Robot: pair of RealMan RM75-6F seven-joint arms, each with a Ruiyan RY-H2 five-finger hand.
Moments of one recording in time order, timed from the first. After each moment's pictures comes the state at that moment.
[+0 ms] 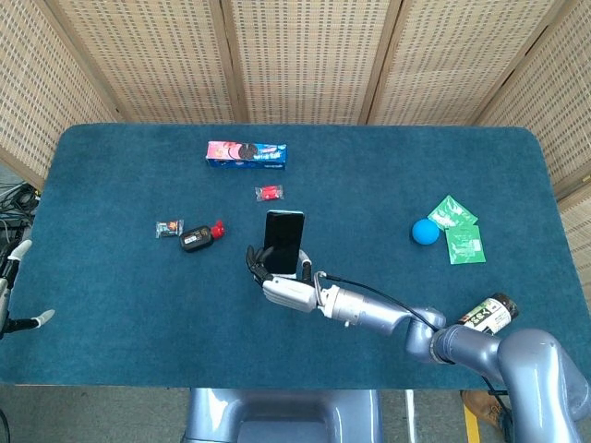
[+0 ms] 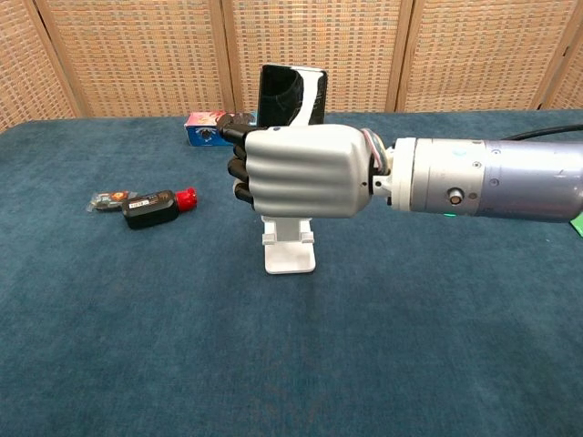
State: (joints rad) left arm -0.14 -1.00 -0.09 -1.73 1.26 1.31 0.02; right arm 1.01 -1.68 0.13 -1.07 -2.07 0.99 -1.15
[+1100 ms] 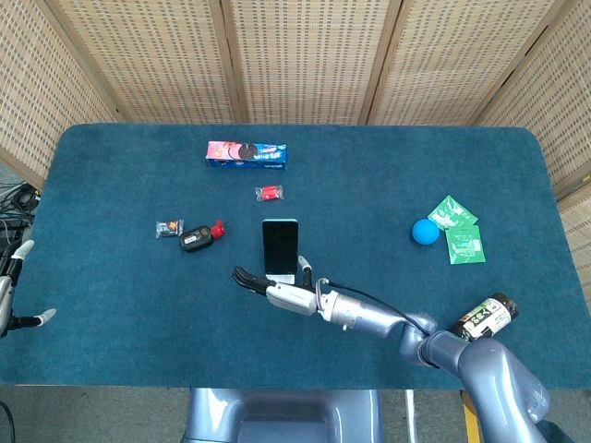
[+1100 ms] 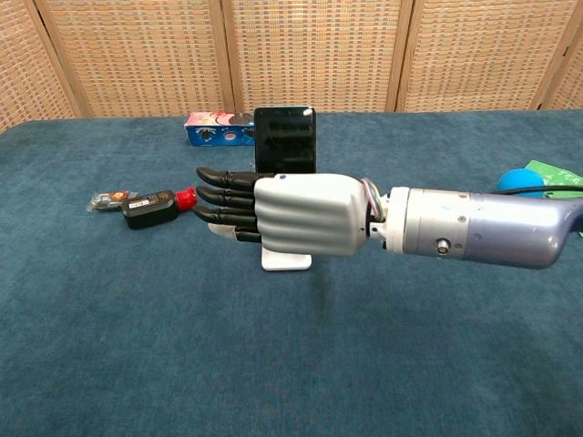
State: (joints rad) left arm -0.16 -1.02 -0.10 -1.71 1.21 1.27 0.05; right arm 1.00 -1.86 0.02 -0.79 -2.04 1.13 -1.13
